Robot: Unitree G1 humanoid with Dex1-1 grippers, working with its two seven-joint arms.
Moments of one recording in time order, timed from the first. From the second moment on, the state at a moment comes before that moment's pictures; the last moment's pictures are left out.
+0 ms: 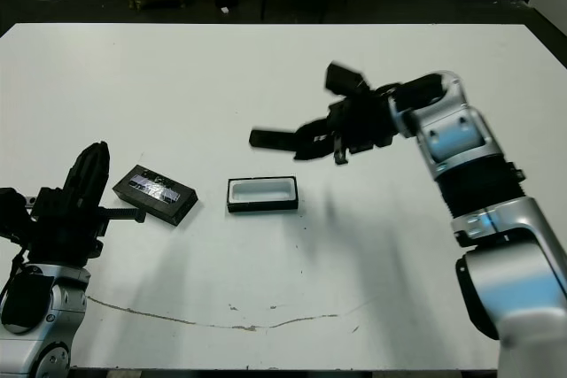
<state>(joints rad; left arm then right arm) 0.19 0.13 0.09 -0.58 -0.23 0.20 -0.04 -0.95 -0.55 0.42 0.52 0.07 0.29 1.40</state>
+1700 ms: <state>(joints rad) 0.17 0.13 0.09 -0.58 -0.24 0.22 -0.04 -1.05 -0.41 0.50 0.71 -0.12 0.20 1.52</state>
